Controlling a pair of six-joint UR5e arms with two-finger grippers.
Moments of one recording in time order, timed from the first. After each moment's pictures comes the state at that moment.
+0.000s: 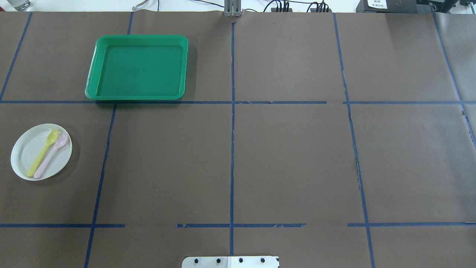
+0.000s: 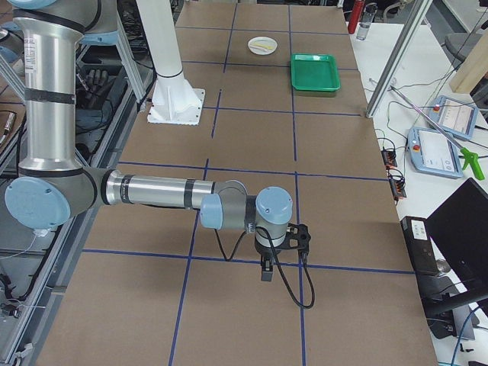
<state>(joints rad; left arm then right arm) -1.63 -1.50 -1.74 -1.49 -2.43 0.14 1.58 -1.65 1.62 -1.53 2.28 0.03</state>
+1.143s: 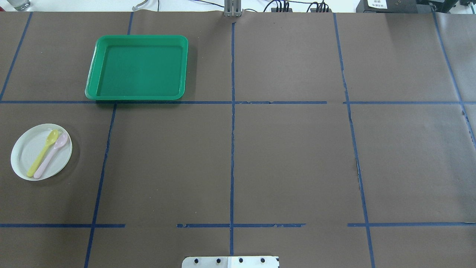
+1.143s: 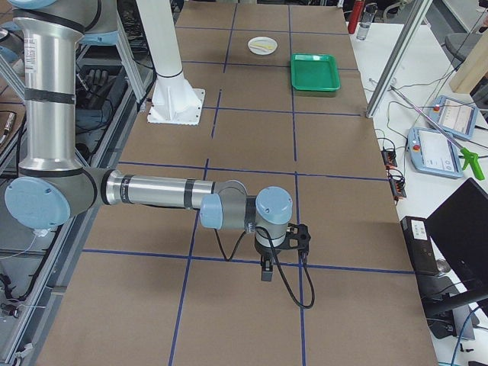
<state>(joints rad) -1.56 -1.49 -1.71 -1.59 -2.36 0.09 1.58 -1.65 1.62 -1.53 2.28 0.03</state>
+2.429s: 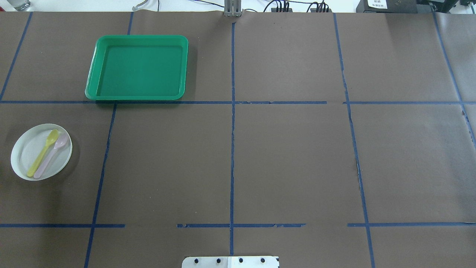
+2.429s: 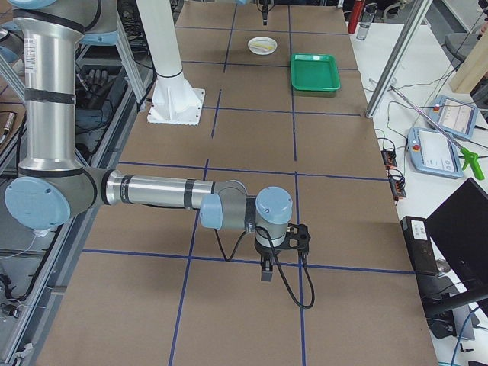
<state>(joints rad) -1.18 -1.40 -1.51 -2.31 -2.35 -0.60 1.58 -1.65 1.62 -1.53 2.28 0.03</state>
